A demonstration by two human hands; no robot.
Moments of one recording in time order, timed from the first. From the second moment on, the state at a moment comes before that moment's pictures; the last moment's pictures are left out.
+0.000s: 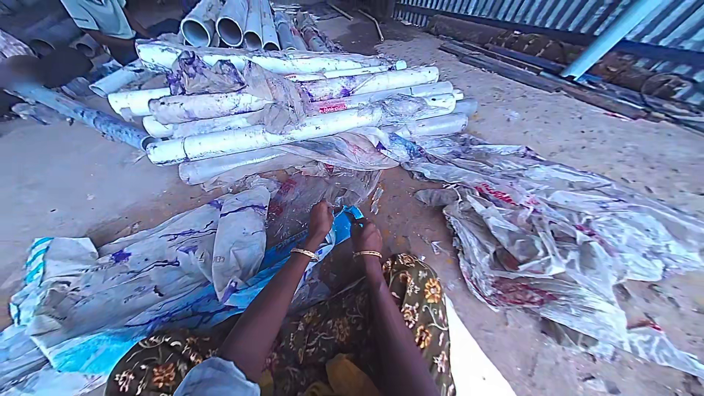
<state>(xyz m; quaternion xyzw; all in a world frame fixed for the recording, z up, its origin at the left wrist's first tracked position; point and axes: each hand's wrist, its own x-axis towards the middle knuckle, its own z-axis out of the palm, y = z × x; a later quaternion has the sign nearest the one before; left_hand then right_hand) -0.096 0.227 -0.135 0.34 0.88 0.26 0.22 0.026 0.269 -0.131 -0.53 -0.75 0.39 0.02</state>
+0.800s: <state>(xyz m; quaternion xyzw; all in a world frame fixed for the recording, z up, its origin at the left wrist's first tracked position) -0.102 0.176 -0.119 0.36 0.87 0.25 0.22 0.001 0.209 -0.160 -0.48 -0.77 0.41 -0.03</state>
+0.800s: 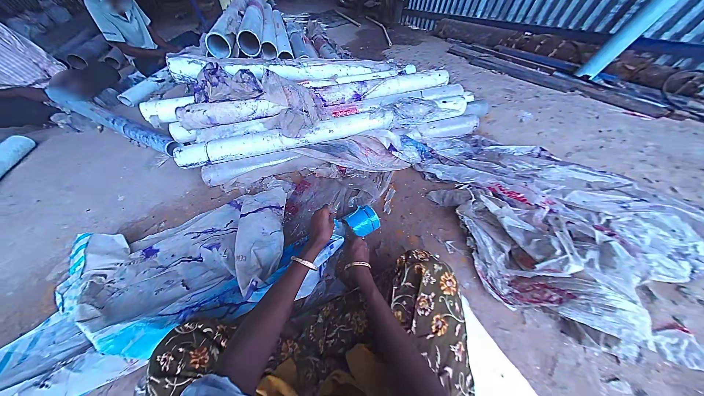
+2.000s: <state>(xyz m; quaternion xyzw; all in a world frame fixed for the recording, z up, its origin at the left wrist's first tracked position) -0.098 0.200 -0.102 0.40 0.87 -0.08 0.28 0.019 0.249 -0.193 -0.49 -0.57 0.62 0.24</state>
